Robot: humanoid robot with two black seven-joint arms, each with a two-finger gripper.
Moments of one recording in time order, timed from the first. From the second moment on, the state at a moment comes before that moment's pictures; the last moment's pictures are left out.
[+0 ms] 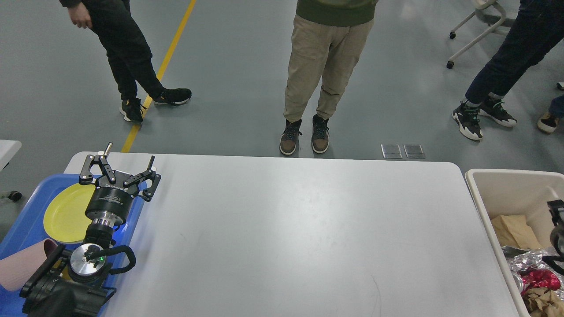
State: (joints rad) left arm -0.37 0.12 -1.46 -0.65 0.10 -0.61 -0.11; right arm 0.69 -0.53 0.02 0.21 0.12 -0.05 -0.02
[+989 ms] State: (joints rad) left arm -0.37 0.12 -1.46 -0.65 0.10 -0.61 -0.11; right arm 0.25 -0.15 1.44 0.86 -0.49 0.22 0.28
